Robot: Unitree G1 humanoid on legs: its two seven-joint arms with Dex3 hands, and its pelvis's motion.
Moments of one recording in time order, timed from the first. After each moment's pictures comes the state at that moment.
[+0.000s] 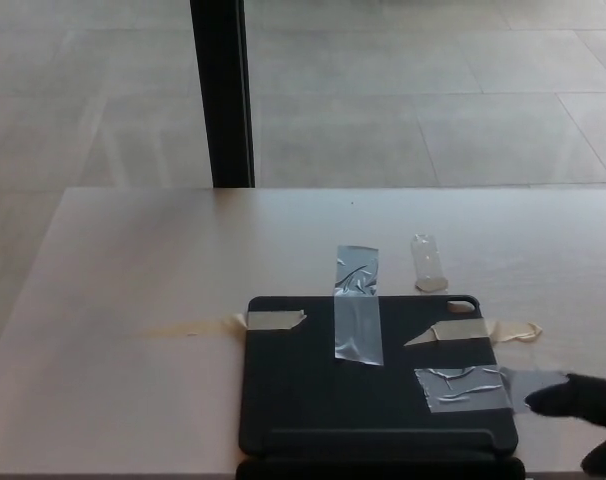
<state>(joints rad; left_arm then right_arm) -0.14 0.71 0.67 1.25 -0.30 0.05 -0.15 0.16 -0.51 0.01 -0.84 -0.75 0.73 0.76</state>
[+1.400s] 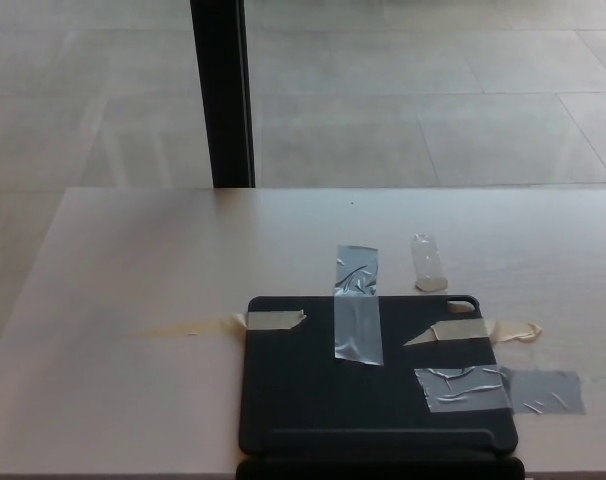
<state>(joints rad) -0.10 0.68 0.68 1.25 -0.30 0.05 -0.15 0.10 -0.51 -1.08 0.33 -0.33 0.39 0.43</state>
